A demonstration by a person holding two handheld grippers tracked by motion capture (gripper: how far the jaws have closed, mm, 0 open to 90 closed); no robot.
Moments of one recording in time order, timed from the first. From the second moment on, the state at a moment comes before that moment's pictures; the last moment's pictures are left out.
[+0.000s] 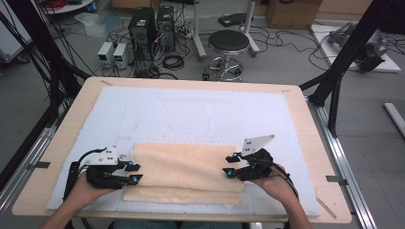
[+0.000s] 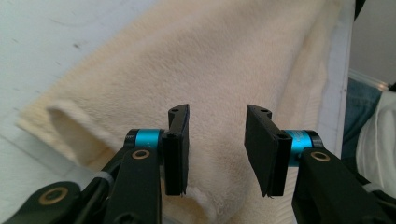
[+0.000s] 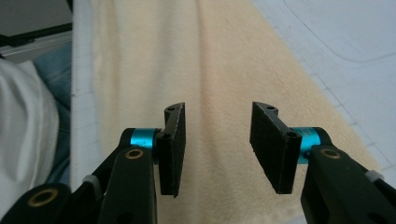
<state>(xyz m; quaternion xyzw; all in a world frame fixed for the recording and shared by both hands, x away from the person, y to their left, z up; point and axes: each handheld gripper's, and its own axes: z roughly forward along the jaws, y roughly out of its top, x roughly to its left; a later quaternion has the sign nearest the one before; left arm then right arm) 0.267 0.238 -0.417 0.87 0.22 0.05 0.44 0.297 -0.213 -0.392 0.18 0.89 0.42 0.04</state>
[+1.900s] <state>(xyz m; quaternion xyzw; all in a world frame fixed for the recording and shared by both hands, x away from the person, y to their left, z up) 0.353 0.239 -0.427 0.83 0.36 0.13 0.41 0.361 -0.228 -0.419 0.26 0.89 0.38 0.07</state>
